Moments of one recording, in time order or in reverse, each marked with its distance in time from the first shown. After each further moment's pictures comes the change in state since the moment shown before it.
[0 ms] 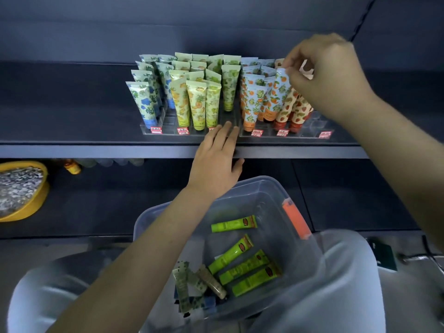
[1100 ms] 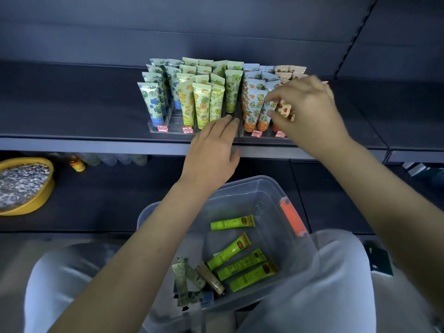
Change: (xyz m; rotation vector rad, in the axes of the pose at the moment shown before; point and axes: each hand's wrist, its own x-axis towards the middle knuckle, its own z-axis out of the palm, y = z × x) left_hand -0.010 0.011 -0.051 -0.057 0.057 0.003; right_hand -0.048 -0.021 0.016 -0.017 0.014 -0.080
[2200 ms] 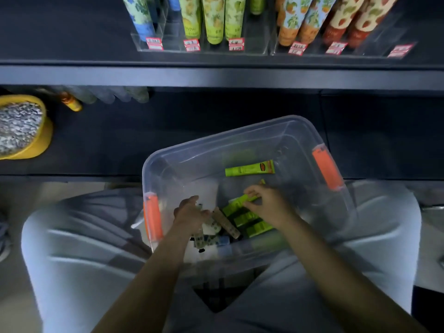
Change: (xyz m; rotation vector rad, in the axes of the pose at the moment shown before) left_hand -0.219 -0.089 0.163 -0.393 -0.820 -1.102; right_hand -0.232 -0.060 0.195 0.574 -0.828 0.676
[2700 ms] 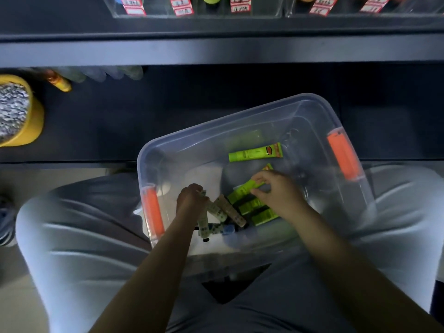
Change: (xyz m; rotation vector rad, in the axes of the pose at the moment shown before) left_hand 0.017 0.007 0.003 0.006 0.123 -0.066; right_hand 0.010 0.007 0.002 0.046 0.051 -0.014
